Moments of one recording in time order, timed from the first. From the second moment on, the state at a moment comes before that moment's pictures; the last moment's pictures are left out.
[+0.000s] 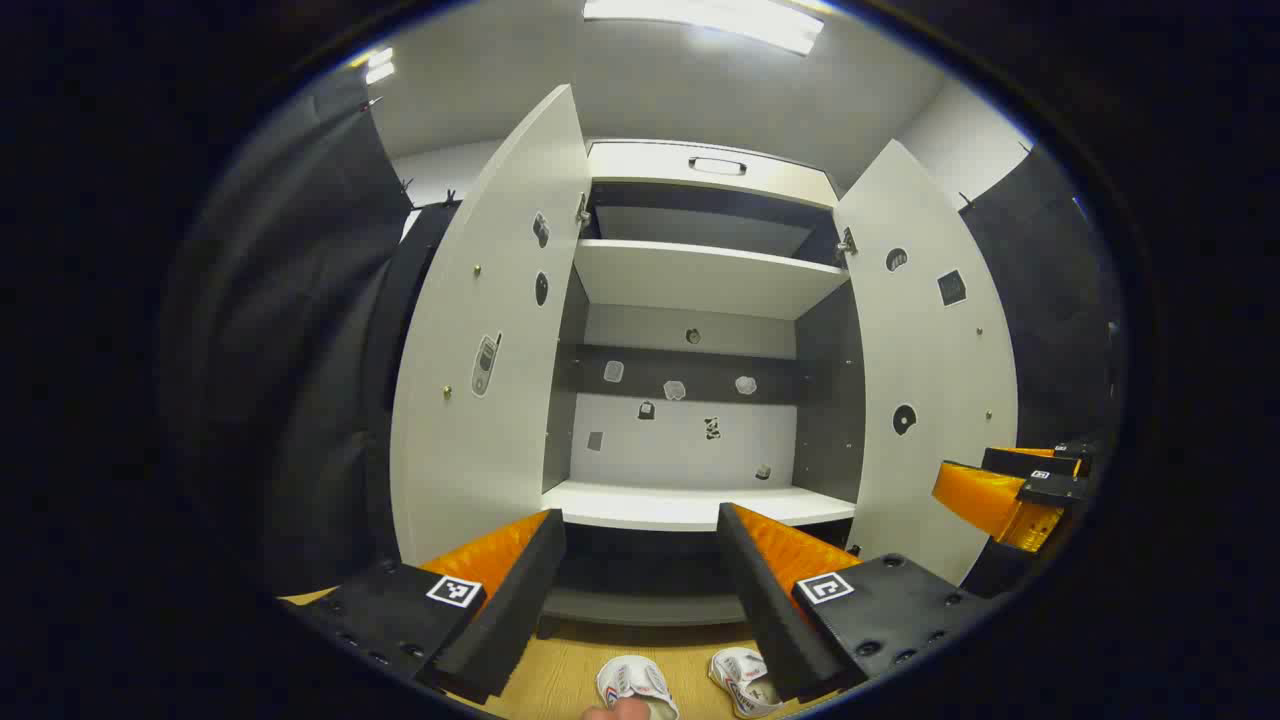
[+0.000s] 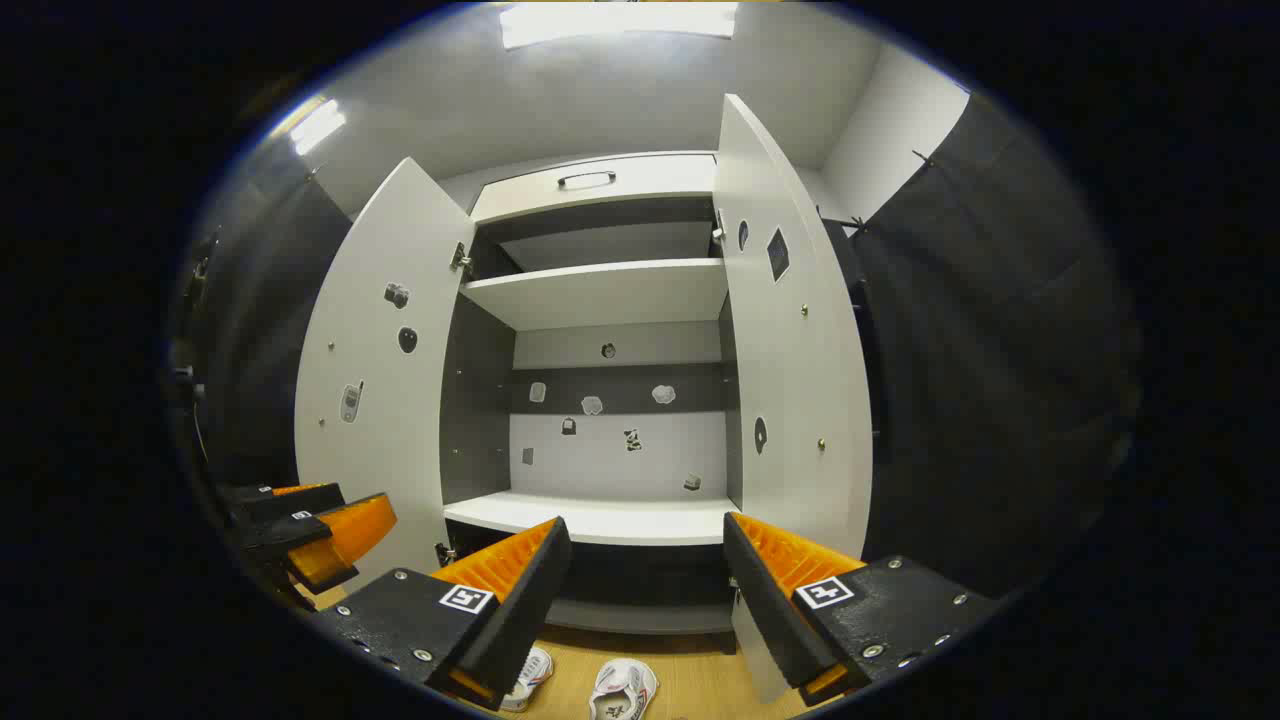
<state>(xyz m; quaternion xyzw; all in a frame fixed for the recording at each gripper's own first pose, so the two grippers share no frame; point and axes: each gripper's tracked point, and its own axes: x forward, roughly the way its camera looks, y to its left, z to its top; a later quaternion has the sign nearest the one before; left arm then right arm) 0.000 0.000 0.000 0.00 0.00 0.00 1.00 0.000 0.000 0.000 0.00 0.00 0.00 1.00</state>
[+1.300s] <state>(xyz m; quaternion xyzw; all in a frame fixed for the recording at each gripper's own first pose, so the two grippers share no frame) -0.020 0.005 0.011 0.01 -0.01 0.01 1.00 -0.016 -0.010 0.021 0.00 -0.02 -0.02 1.00</state>
